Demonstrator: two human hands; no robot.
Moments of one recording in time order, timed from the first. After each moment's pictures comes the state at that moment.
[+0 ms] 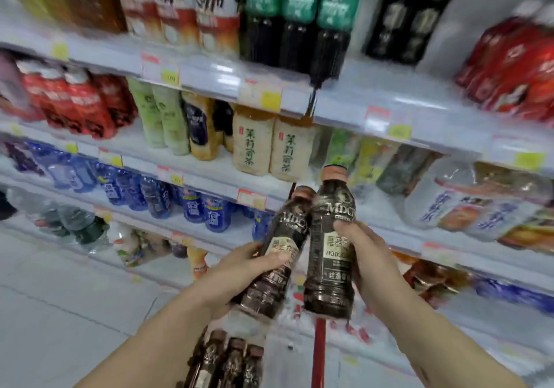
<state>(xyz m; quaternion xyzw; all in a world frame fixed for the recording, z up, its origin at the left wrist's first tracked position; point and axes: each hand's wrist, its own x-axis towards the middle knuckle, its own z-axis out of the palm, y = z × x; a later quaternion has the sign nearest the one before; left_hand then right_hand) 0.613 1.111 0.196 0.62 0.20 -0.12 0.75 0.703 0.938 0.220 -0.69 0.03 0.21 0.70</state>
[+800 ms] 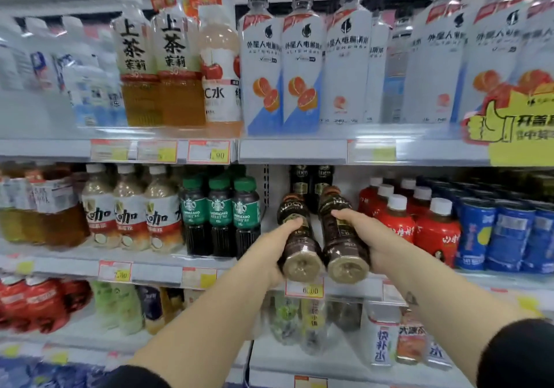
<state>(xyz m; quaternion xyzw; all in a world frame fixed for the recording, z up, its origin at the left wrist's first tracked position) 0.787 1.035 0.435 0.54 0.17 -0.02 0.82 0.841 0.884 0.450 -0.63 0.00 0.17 0.76</state>
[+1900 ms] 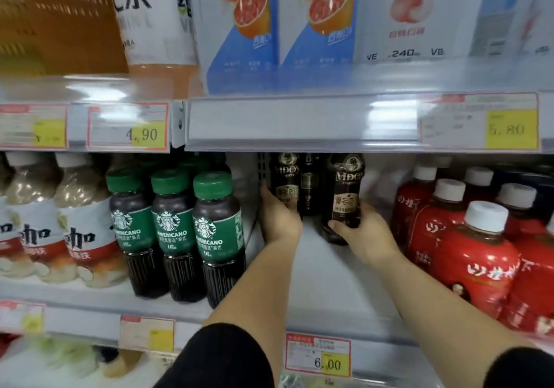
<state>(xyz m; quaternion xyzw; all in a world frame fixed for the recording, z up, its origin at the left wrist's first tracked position) 1.001 1.067 0.381 0.74 0.18 0.32 0.56 1.009 0.929 0.373 -0.84 -0.13 -0.13 0.51</state>
